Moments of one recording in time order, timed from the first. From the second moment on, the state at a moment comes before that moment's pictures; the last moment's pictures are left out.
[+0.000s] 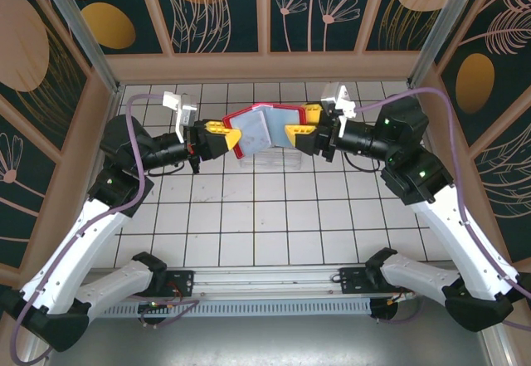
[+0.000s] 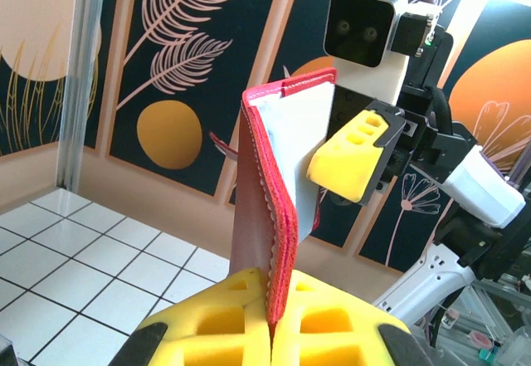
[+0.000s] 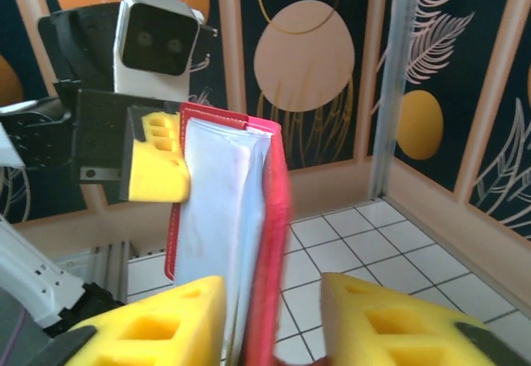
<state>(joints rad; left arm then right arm) -0.51 0.96 1.11 0.01 0.85 -0.45 0.62 1.02 1.34 -0.33 -0.67 -0.02</state>
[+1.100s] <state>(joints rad) -0.51 1.03 1.13 0.08 0.83 -0.49 0.62 1.02 1.28 -0.18 -0.87 0.11</state>
